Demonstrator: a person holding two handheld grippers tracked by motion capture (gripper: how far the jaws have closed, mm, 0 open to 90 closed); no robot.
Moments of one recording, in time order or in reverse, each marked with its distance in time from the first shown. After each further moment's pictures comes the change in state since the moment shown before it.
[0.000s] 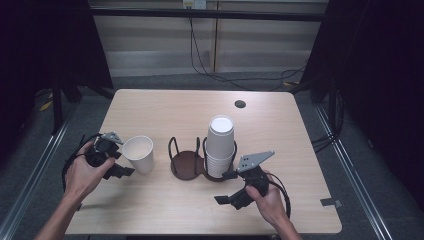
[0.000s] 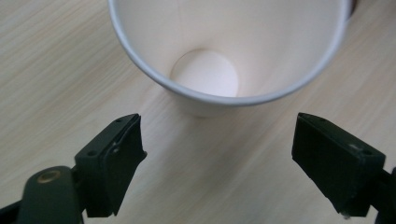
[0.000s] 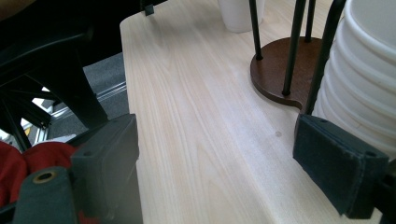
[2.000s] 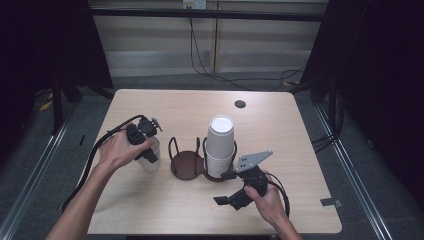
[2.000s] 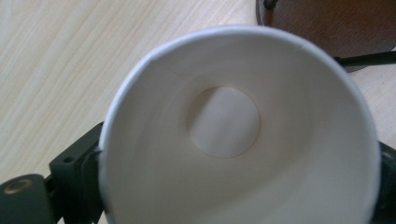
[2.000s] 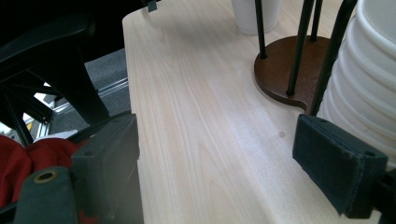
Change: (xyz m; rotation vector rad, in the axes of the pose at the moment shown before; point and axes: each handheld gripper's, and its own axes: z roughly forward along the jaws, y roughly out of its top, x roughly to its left) left arm -0.020 0.105 0.050 0.332 0.106 0.158; right arm 0.000 0.002 0.003 0.016 0.011 -0.016
